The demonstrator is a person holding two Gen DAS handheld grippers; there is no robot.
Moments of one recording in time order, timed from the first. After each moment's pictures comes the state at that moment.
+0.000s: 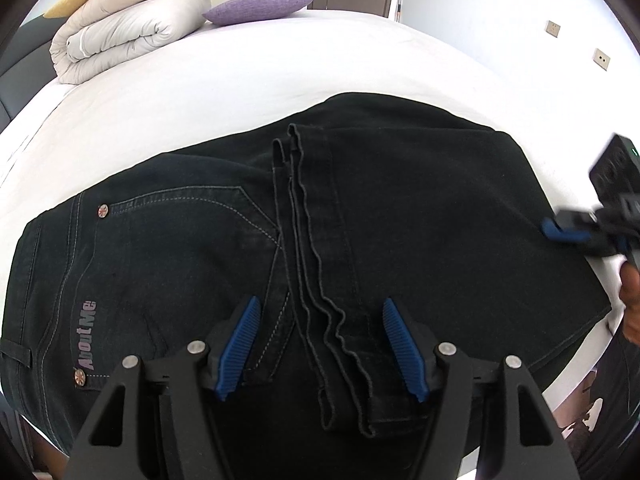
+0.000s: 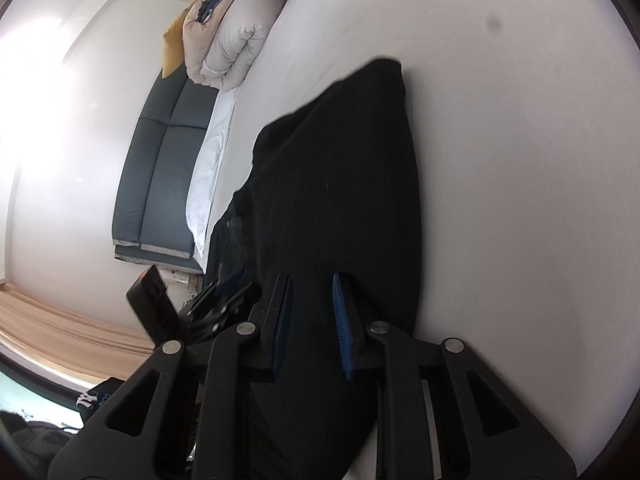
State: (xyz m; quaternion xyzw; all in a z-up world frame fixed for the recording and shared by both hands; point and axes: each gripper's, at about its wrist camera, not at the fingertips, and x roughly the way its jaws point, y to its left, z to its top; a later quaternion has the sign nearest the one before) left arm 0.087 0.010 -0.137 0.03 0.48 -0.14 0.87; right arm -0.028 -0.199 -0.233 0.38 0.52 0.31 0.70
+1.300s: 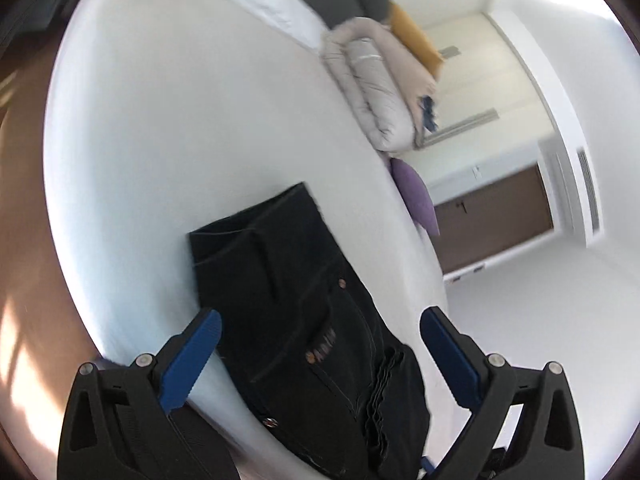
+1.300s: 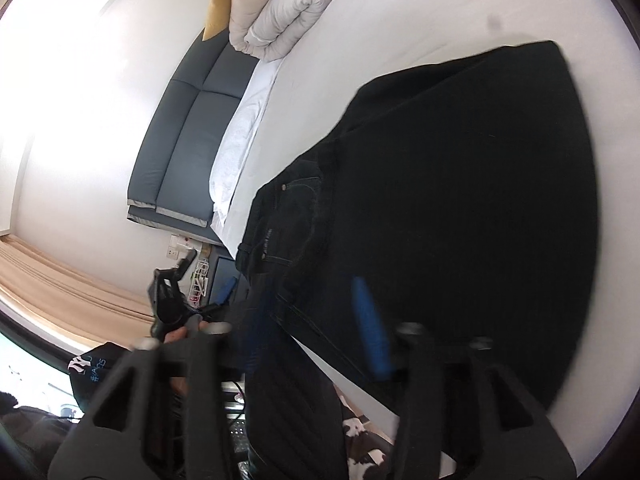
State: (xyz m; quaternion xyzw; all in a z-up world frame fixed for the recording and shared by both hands) left arm -0.032 0.275 -0.130 -0.53 0.26 0.03 0.80; right arm -0.053 -0.101 -0.173 0.33 0.51 0.37 0.70
